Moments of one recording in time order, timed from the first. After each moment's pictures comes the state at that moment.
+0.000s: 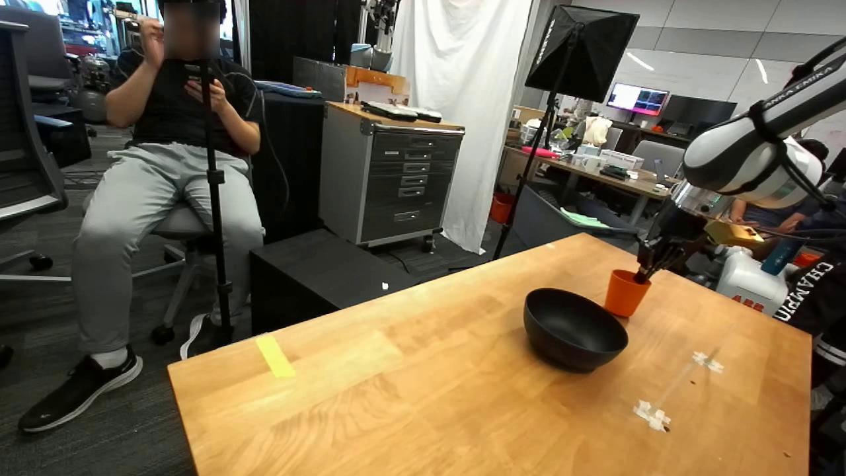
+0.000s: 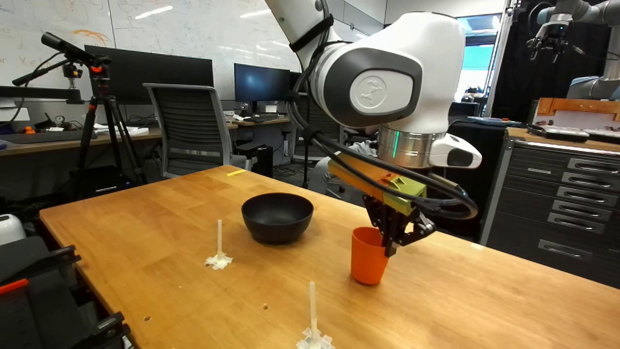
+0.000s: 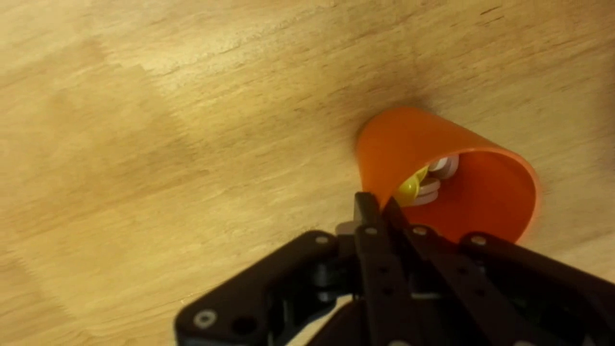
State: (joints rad) arm -0.43 0.55 -0.08 -1.91 0.24 2.54 -0.43
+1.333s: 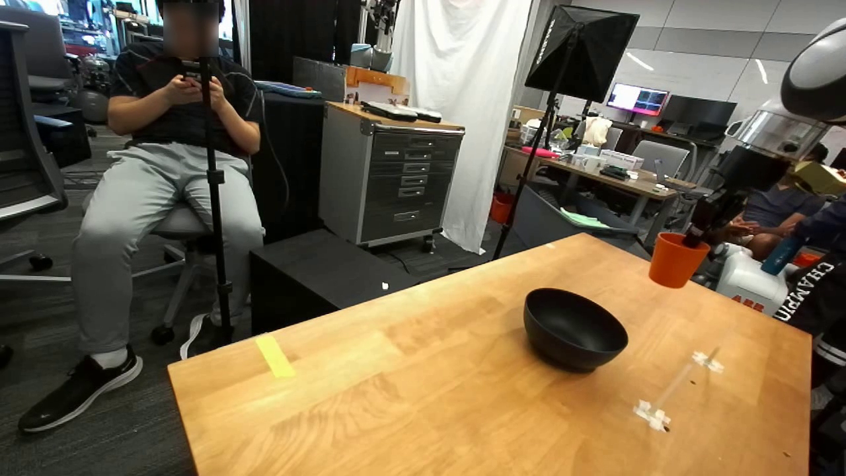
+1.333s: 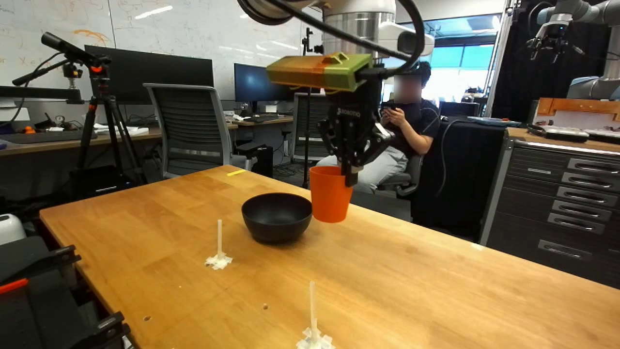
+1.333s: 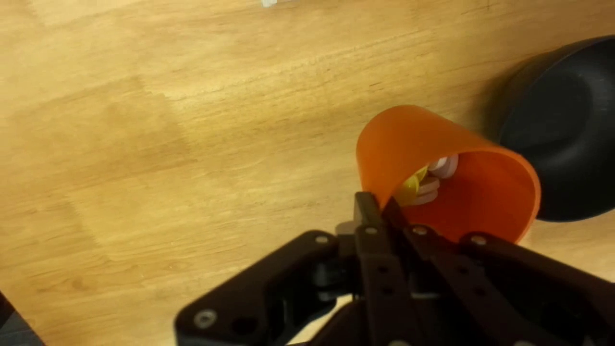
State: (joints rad) arm -0.34 0.11 -0.12 -2.23 0.11 2.46 -0.40
